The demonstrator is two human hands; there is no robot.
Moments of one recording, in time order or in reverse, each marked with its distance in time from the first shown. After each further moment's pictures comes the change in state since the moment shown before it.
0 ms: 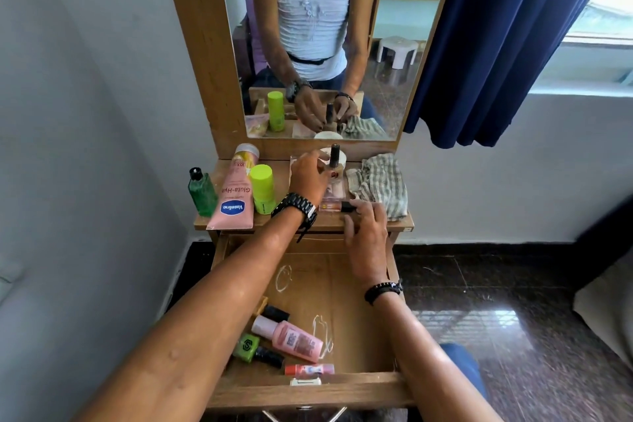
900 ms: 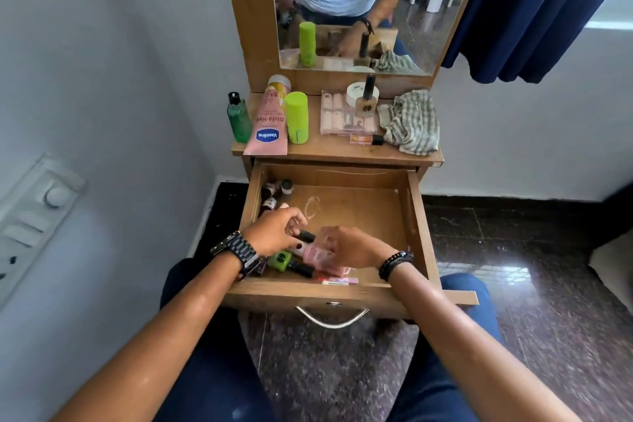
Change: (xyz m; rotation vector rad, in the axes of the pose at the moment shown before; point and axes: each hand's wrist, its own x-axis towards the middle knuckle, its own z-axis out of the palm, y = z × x) left_hand -0.170 -0.107 -0.090 0.213 -0.698 -0.162; right_hand -0.087 -0.030 -0.005 -0.181 -1.277 0.029
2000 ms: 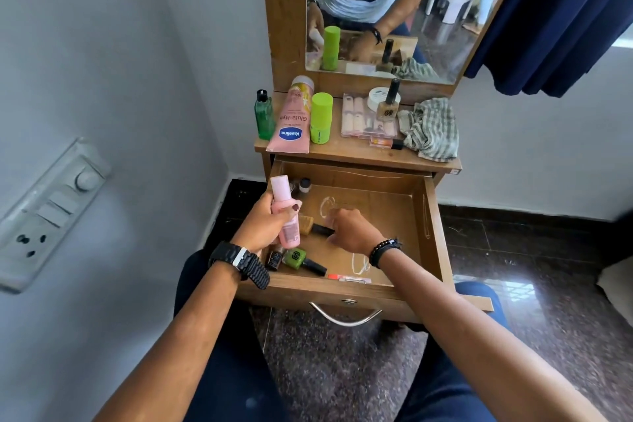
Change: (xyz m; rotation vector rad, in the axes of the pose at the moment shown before) left_hand -0.034 -0.004 -0.018 -0.767 0.281 -0.217; right_hand 0.031 -0.018 0.002 -0.103 0.230 0.067
